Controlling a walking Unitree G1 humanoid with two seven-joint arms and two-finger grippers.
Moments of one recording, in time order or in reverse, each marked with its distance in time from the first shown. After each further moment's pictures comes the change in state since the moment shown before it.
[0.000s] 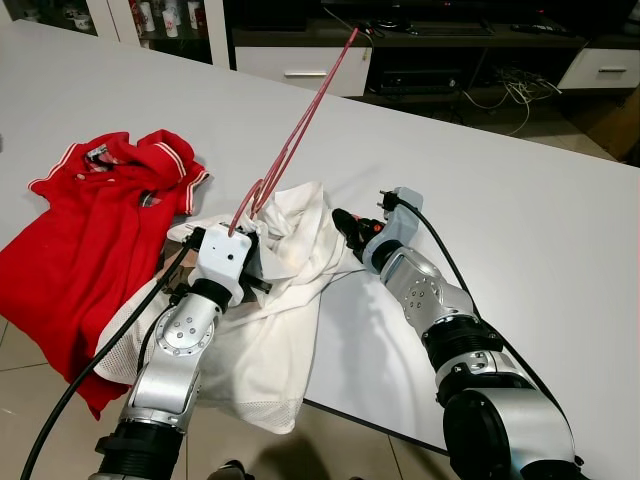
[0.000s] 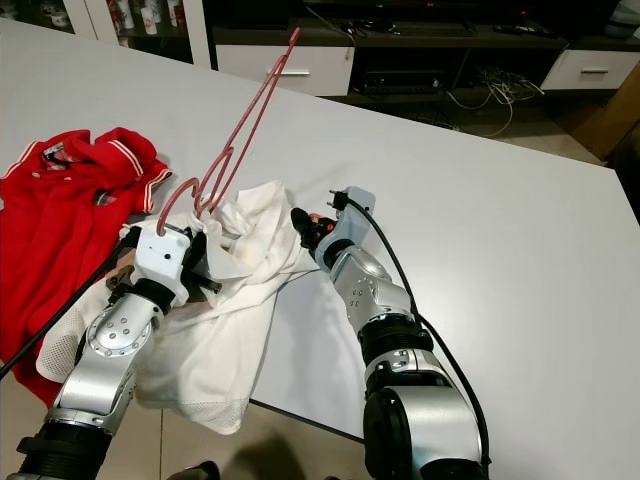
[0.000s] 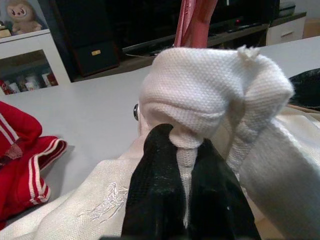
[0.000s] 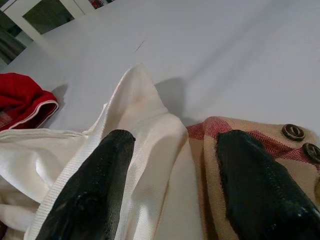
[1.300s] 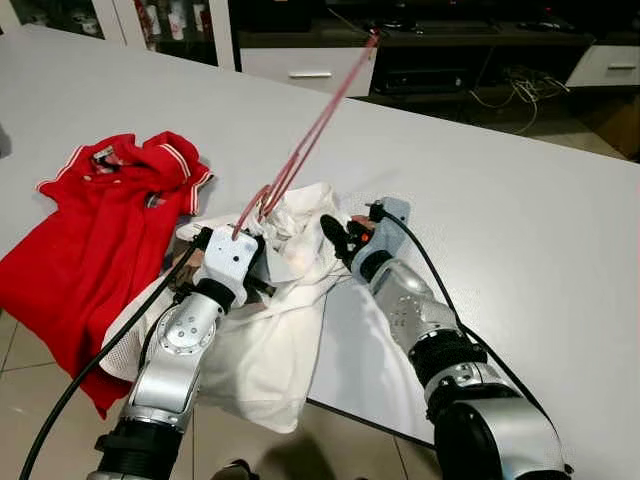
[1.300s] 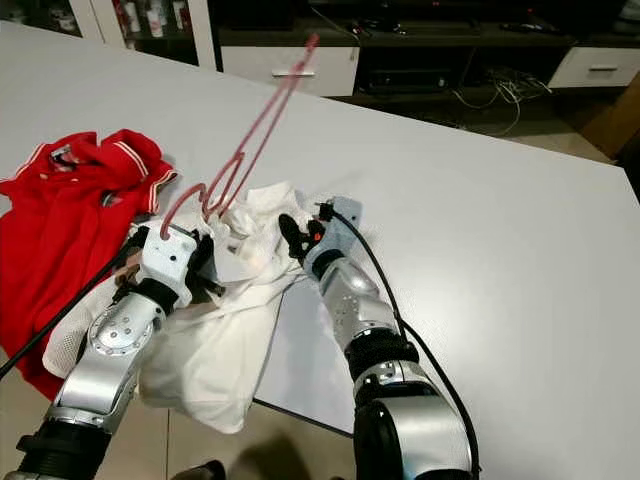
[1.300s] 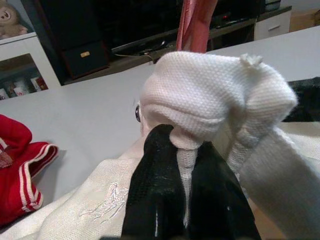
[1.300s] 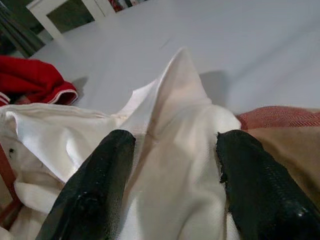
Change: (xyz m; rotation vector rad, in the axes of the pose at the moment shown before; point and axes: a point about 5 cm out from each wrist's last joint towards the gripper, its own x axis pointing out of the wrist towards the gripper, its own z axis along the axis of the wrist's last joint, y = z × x) left arm 0.001 -0.003 0.001 0.013 0.002 -0.056; right arm 0.002 0.014 -0.022 -0.077 -0.042 0.066
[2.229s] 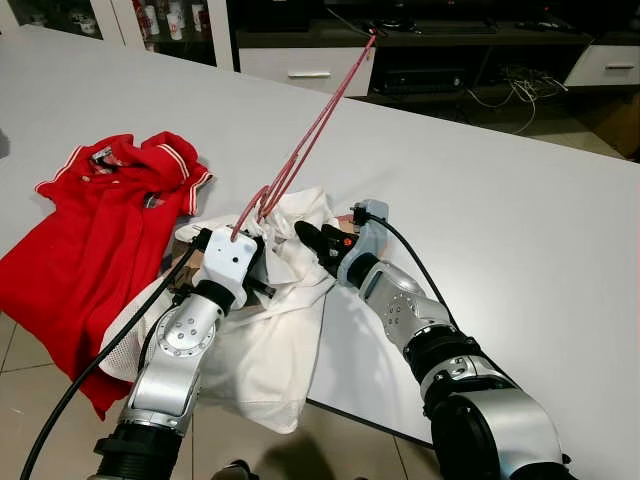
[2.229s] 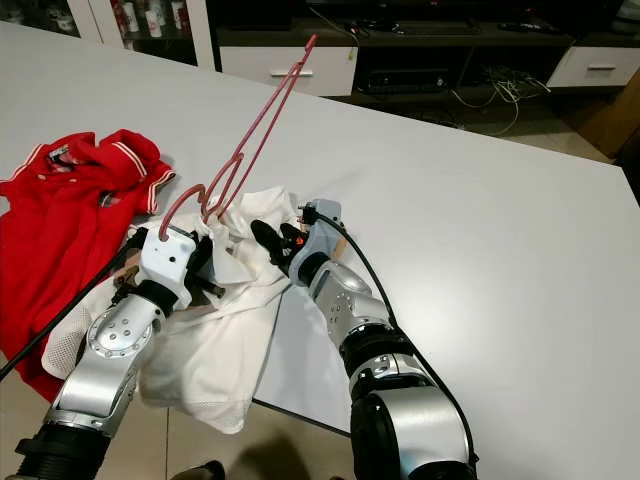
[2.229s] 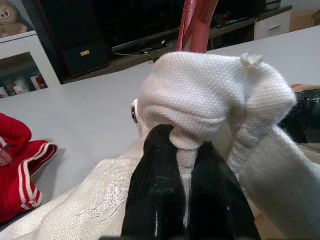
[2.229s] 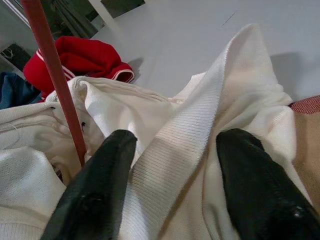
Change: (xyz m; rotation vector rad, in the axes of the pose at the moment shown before) left arm -0.002 -0.001 0.000 -0.003 0.004 0.000; right arm 0.002 0.016 -0.009 0.060 0.077 0.213
